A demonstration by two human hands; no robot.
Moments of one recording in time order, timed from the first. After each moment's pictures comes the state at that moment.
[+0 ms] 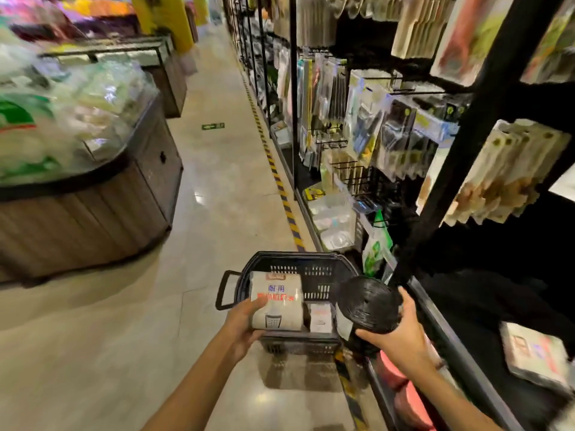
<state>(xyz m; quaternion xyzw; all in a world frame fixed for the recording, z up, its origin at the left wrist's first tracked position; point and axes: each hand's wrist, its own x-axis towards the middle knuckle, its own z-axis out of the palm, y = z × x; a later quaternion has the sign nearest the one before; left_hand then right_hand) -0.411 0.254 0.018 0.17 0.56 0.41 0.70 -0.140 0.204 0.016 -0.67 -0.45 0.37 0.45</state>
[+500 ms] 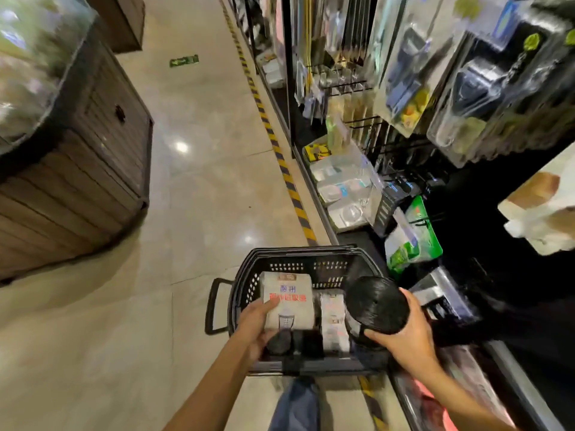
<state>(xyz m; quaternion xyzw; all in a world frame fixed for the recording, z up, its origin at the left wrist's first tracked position) -0.408 0.479 -0.102 0.14 0.61 0.32 0.71 -0.142 0.417 -0.099 -0.76 -0.42 0.35 0.35</state>
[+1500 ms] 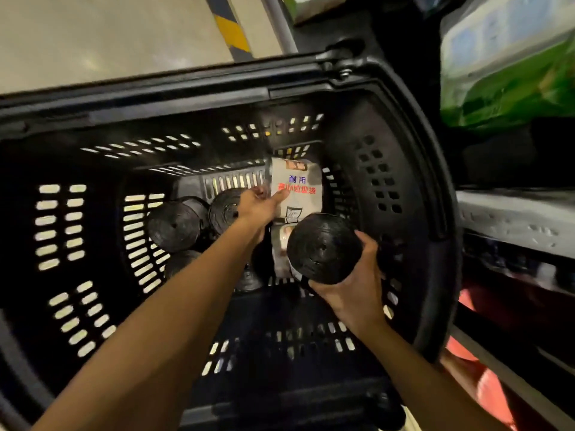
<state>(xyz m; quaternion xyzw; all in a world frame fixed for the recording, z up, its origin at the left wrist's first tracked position) -0.241 0.624 -0.572 0.20 0.72 0.12 0.65 -0.124 0.485 -0.489 -0.80 -0.27 0.48 0.25</state>
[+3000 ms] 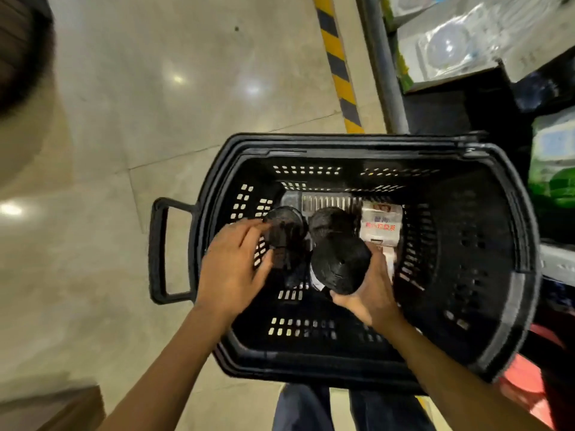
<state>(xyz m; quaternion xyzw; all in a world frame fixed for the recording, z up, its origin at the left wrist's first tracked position) -0.462 0.580 -0.364 0.75 0.63 0.01 0.21 -0.235 0.519 -0.442 -0.73 -0.45 0.50 0.11</state>
